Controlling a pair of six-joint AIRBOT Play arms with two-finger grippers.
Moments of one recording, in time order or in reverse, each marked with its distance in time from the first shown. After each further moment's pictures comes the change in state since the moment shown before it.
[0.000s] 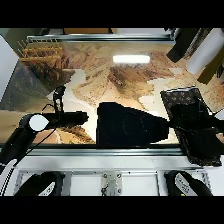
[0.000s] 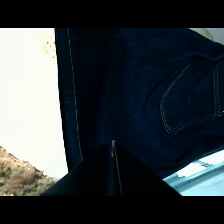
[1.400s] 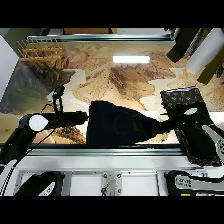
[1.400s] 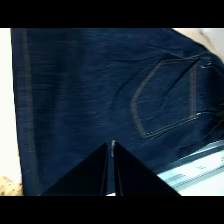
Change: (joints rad) left arm 0.000 0.000 0.001 -0.003 -0.001 -0.029; right arm 0.205 -0.441 -0.014 0.279 -0.077 -0.372
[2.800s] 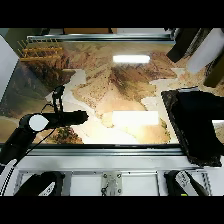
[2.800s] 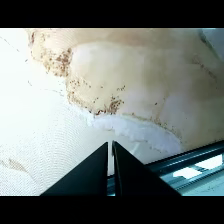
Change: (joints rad) left arm 0.000 0.000 0.000 0.004 0.011 0.002; right arm -0.608 0.474 0.479 -0.456 0.097 0.782
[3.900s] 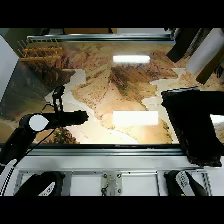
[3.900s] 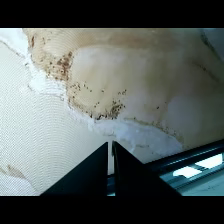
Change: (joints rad) left arm 0.000 0.000 0.000 0.000 -0.003 0.000; right arm -0.006 0.071 0.011 0.098 -0.034 -0.152
